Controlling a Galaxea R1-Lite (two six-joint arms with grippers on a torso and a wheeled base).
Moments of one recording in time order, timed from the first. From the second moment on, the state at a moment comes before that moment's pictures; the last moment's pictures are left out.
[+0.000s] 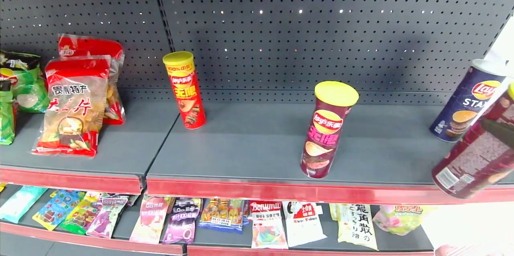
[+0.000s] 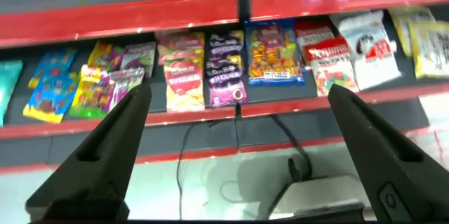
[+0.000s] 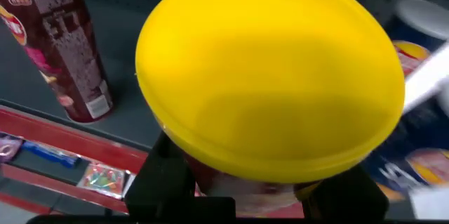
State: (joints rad) left arm -0.37 0.43 -0.37 0.34 0.25 -0.07; right arm 0.03 0.95 -0.57 -0.28 0.14 -0.21
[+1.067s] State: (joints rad) left arm -0.18 0.13 -0.22 0.40 0.13 -0.08; right arm 0.09 1.62 -1.06 -0.34 0.36 -0.16
